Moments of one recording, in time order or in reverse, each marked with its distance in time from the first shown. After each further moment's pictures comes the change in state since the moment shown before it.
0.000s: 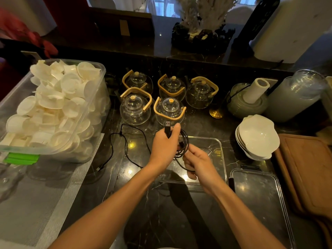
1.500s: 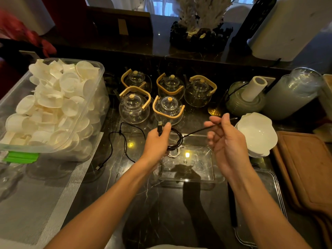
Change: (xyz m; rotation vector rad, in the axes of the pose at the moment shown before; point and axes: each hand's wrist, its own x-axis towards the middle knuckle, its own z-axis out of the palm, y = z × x) left_hand 0.006 -0.012 -0.017 -0.065 -0.016 -0.197; right_hand -0.009 -0.065 -0.027 0.425 0.301 -0.233
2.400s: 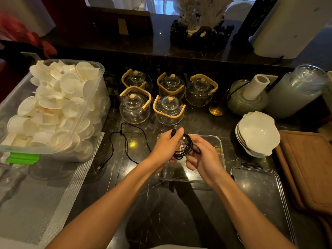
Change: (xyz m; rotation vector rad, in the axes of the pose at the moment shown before) left_hand -0.005 0.002 0.014 -0.006 -0.289 -0.046; right_hand 0.003 0.066 -0.007 -0.051 -0.245 0.245
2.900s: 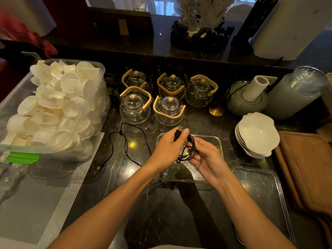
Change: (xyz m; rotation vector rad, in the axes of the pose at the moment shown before) left_hand -0.007 0.005 0.007 0.221 0.076 0.251; right_hand -0.001 -0.007 -0.010 0.219 -0.060 0.090
